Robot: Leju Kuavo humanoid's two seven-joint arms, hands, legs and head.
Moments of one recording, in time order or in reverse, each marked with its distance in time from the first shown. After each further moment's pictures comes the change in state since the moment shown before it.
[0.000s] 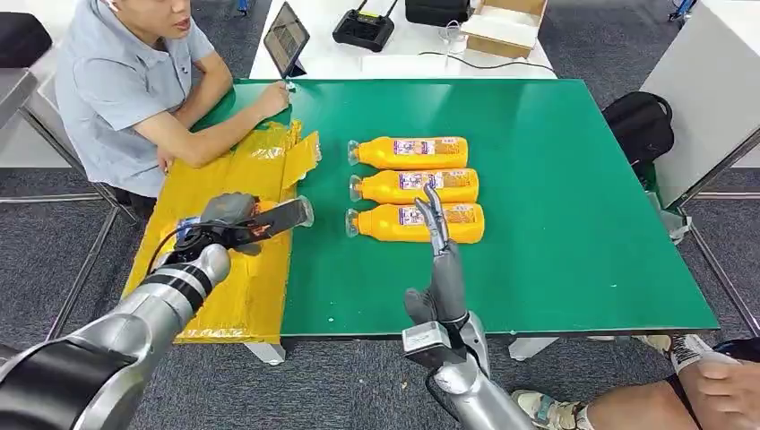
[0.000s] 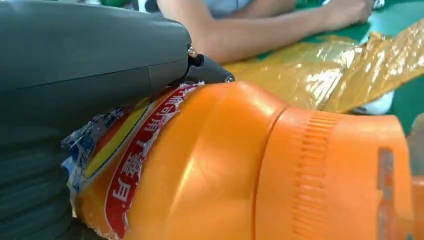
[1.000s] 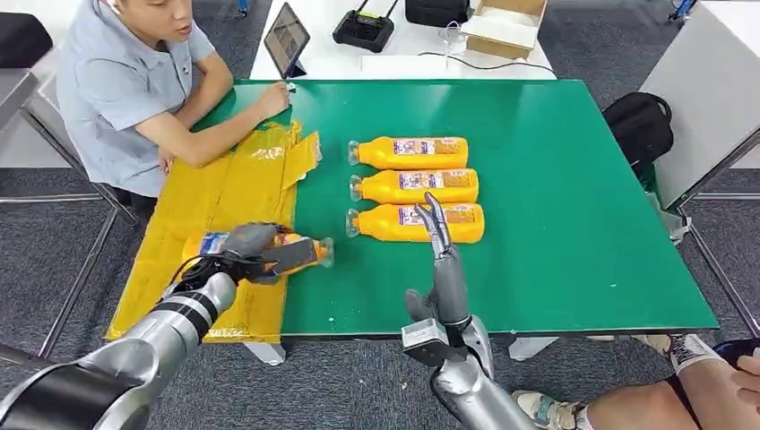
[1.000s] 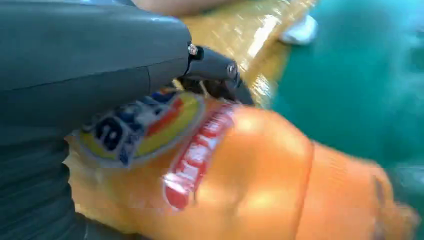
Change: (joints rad) left arm 0.099 -0.009 0.031 0.009 0.038 -0.047 -0.301; right arm 0.000 -0.012 -0.021 0.061 0.008 -0.016 0.000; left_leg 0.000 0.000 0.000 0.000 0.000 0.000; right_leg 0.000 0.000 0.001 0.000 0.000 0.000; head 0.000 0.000
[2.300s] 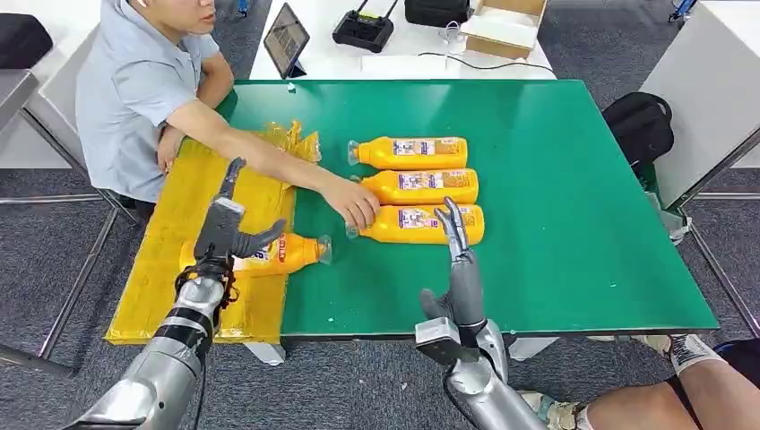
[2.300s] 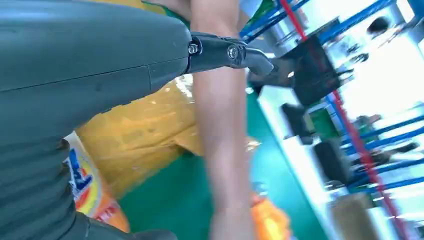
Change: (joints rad) left arm 0.222 -0.074 0.321 -0.428 0.596 0.104 -0.367; right arm 0.016 -0.035 -0.040 0.016 0.011 -0.034 0.000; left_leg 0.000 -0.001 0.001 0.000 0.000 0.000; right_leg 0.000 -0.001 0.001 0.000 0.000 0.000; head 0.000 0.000
